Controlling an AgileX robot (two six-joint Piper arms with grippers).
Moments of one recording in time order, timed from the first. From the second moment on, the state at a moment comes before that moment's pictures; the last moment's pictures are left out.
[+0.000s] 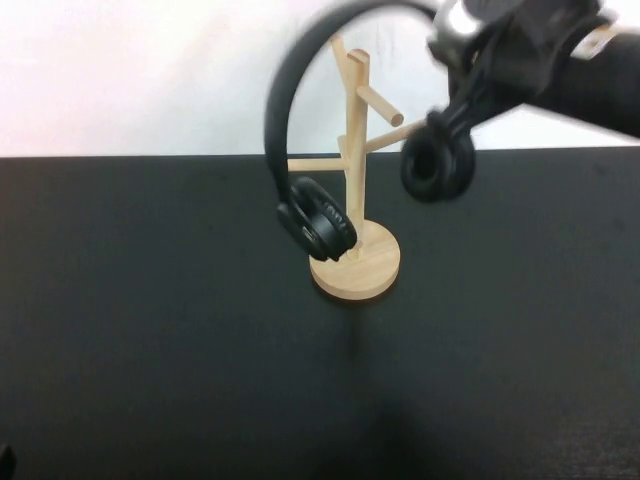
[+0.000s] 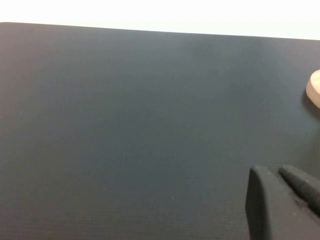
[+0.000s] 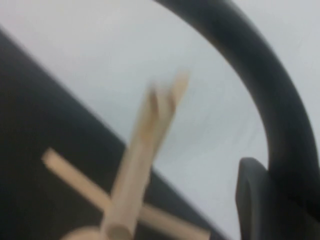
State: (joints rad) right arm 0.50 1.47 -1.21 0.52 0.10 -0.90; left arm -0.18 -0.02 0.02 0.15 0.38 -0.20
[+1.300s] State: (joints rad) right arm 0.15 1.79 -1.04 0.25 0.60 -0.27; left arm -0.18 -0.02 0.02 0.15 0.38 -0.20
